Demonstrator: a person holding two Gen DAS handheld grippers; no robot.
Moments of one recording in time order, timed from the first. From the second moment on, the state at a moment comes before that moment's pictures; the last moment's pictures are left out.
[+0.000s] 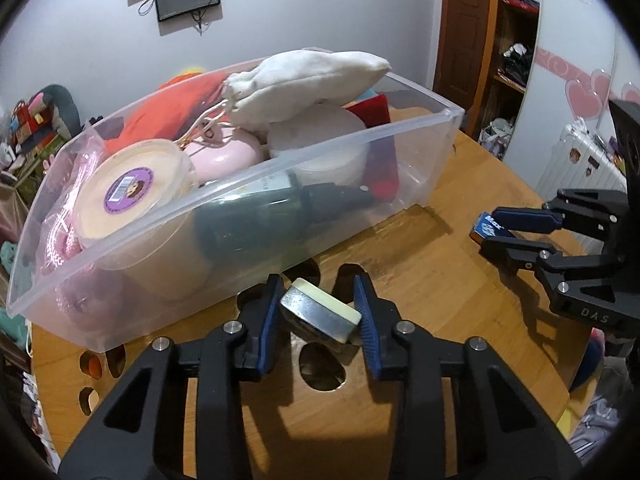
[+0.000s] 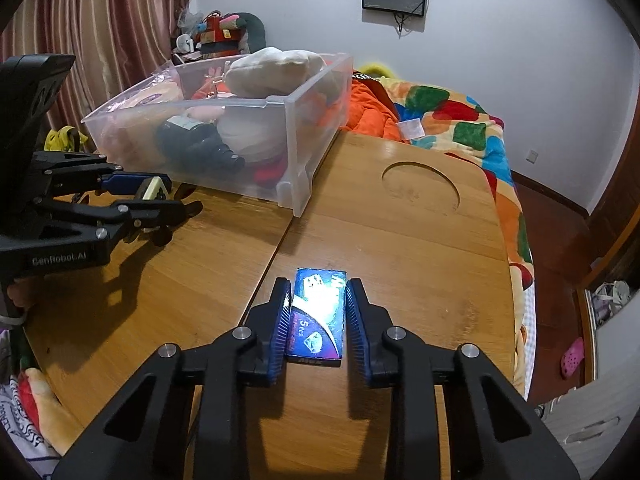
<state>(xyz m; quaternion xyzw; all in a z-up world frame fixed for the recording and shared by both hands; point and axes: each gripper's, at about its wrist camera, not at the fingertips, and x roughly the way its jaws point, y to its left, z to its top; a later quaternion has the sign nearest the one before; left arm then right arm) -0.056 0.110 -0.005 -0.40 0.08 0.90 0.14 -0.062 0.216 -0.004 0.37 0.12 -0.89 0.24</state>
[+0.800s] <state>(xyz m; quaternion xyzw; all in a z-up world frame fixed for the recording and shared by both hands) -0.025 0.075 0.046 -0.33 0.03 0.94 0.12 -0.046 0.202 0.062 0.31 0.10 -0.91 0.24</state>
